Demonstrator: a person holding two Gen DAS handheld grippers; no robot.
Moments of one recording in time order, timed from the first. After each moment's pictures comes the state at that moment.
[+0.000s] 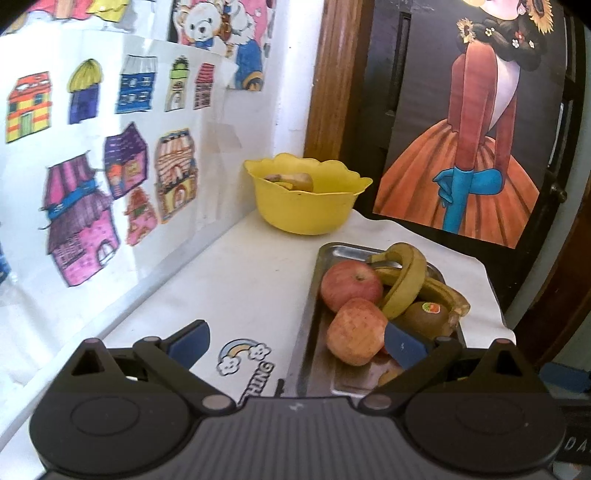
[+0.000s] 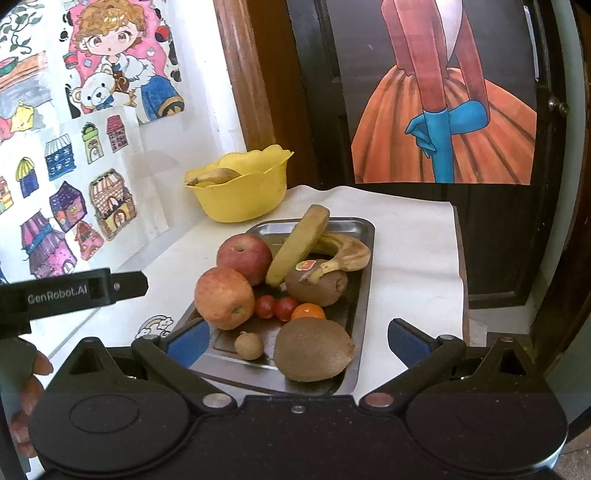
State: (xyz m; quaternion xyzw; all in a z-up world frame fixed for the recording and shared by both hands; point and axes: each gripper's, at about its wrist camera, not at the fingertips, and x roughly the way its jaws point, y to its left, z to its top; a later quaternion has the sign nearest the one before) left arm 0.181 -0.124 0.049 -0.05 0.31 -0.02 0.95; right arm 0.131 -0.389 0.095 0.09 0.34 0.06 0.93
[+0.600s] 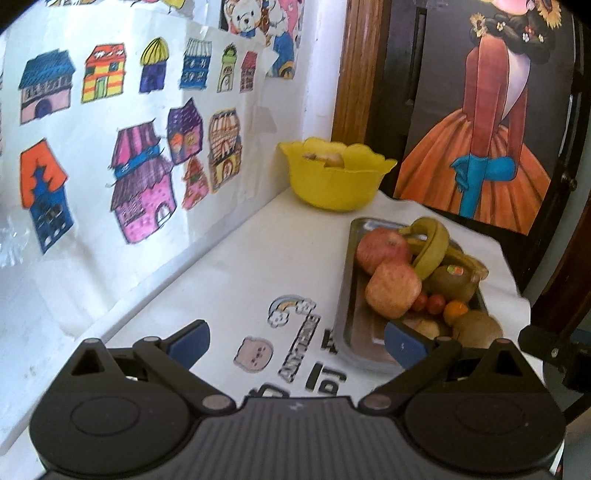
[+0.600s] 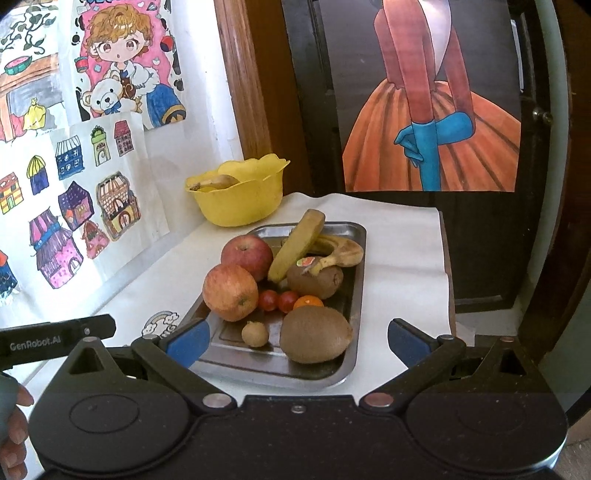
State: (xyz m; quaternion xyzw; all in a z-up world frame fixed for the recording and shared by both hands) left arm 0.137 -0.091 0.037 -0.05 0.33 0.00 0.94; right arm 0.096 -0.378 0.102 0.08 0.33 0.04 0.94
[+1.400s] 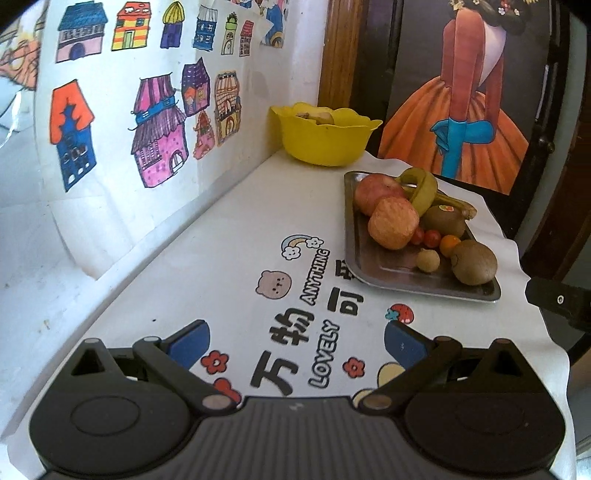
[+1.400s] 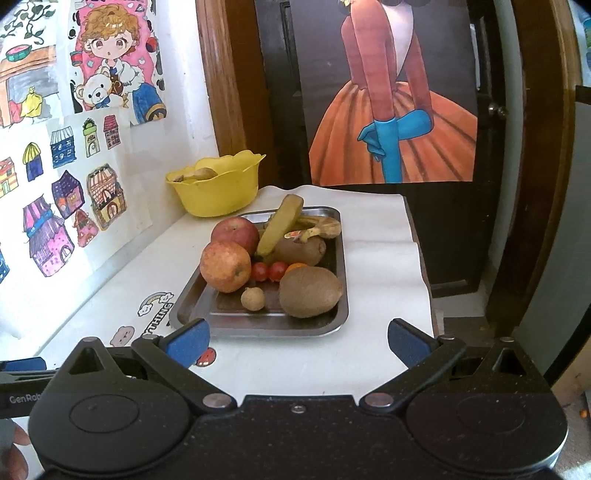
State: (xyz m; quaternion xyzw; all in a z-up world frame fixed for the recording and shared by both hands) left arm 0.092 -0.060 0.015 -0.03 0.36 -0.05 0.93; right arm 0.037 -0.341 0.099 0.08 0.32 -0.04 0.94
